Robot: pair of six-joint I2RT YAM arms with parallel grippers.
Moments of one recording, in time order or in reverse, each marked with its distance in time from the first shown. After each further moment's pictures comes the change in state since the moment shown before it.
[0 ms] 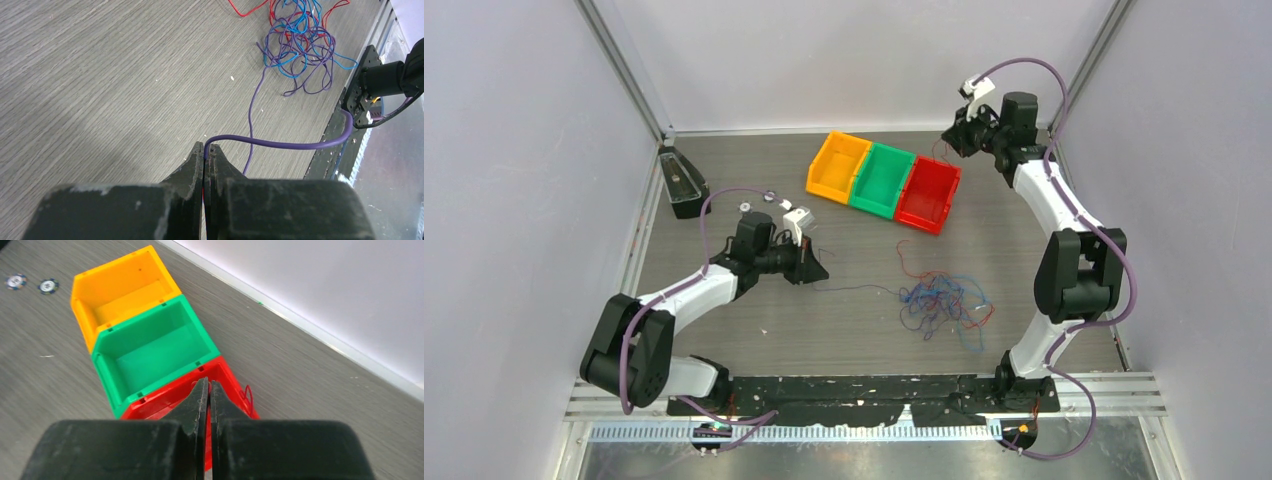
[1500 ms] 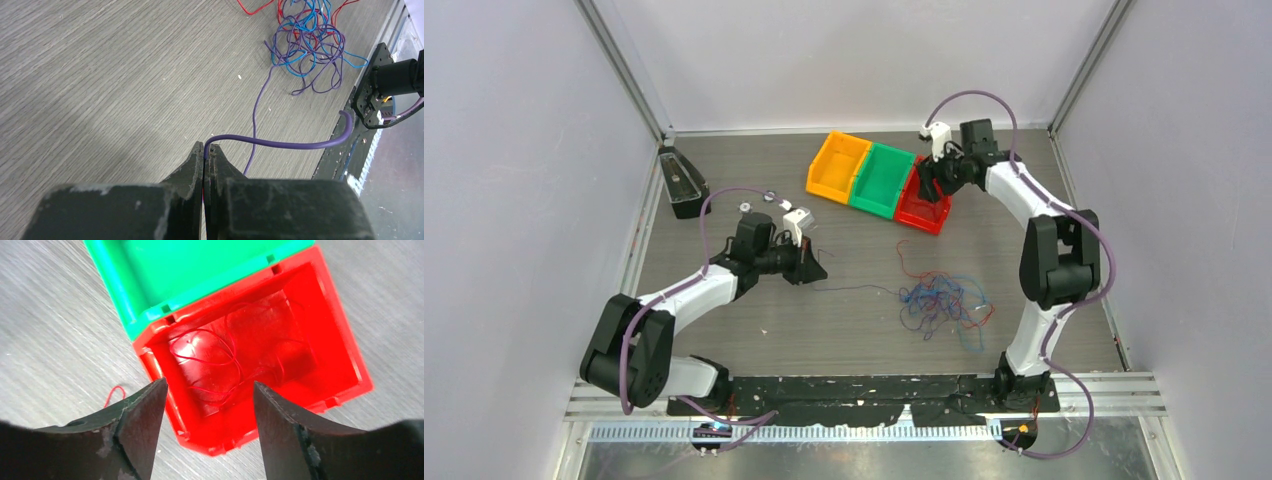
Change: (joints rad) left arm 0.000 -0.001 -0.003 -0.003 -0.020 0.025; right arm 0.119 0.138 -0.015 -0.335 0.143 -0.183
